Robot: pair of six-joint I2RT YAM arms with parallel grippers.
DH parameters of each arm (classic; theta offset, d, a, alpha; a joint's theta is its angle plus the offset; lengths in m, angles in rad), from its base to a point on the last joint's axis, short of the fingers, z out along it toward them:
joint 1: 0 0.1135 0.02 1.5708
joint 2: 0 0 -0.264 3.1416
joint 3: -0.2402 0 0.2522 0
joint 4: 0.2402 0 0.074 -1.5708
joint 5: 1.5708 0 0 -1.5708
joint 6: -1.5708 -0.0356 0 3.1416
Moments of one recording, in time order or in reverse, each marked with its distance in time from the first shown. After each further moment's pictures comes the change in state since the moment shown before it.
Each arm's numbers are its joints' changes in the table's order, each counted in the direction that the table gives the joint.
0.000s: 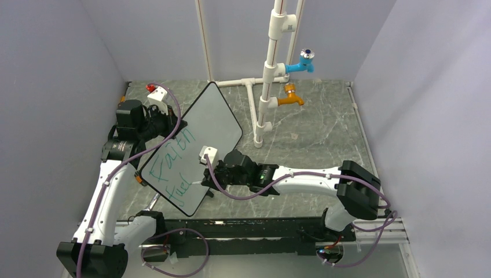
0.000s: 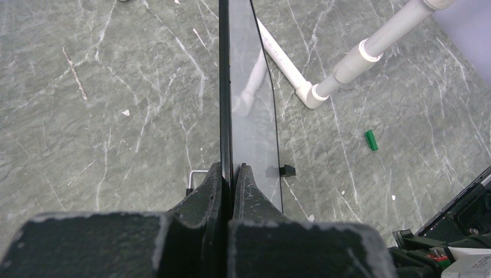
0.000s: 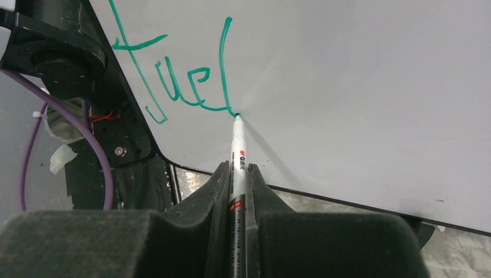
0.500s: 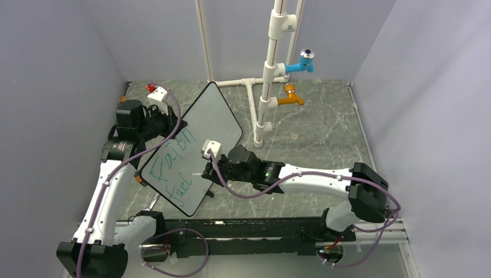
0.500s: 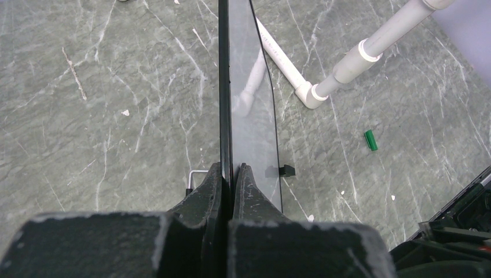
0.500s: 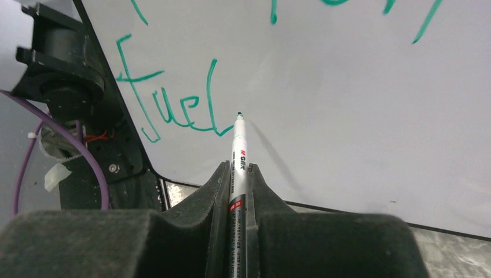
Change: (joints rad) left arm 0.000 0.000 0.000 0.000 0.000 0.000; right arm -0.003 0.053 -0.034 0.043 0.047 0.037
